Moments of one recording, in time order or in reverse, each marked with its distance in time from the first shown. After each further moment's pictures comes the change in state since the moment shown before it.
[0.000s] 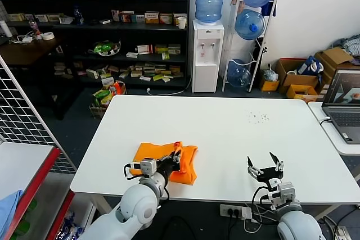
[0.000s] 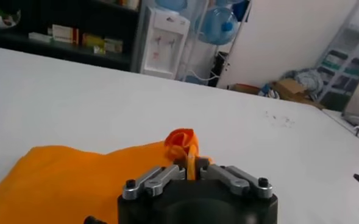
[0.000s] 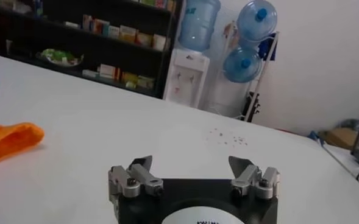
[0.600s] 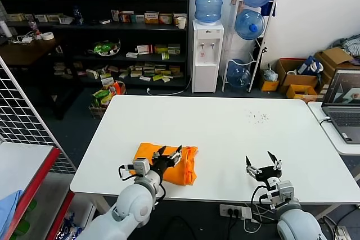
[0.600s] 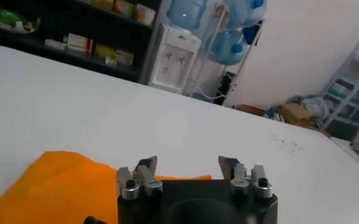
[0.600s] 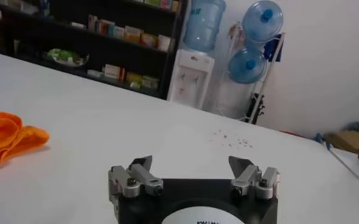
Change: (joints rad) left arm 0.035 0.062 -0.061 0.023 -0.013 -0.079 0.056; right arm 0.015 -0.015 -0.007 -0.010 0.011 0.004 -0.020
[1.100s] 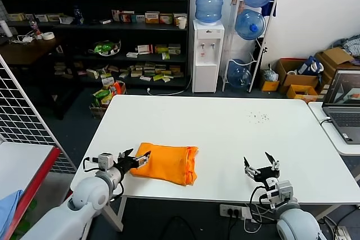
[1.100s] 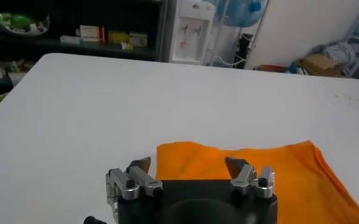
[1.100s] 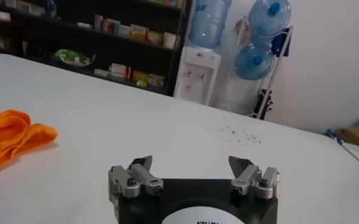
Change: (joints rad) left arm 0.008 0.227 -0.148 0.090 -0.039 0.118 0.254; right arm 0.002 -0.005 -0.005 -0.015 0.023 0.001 -0.020
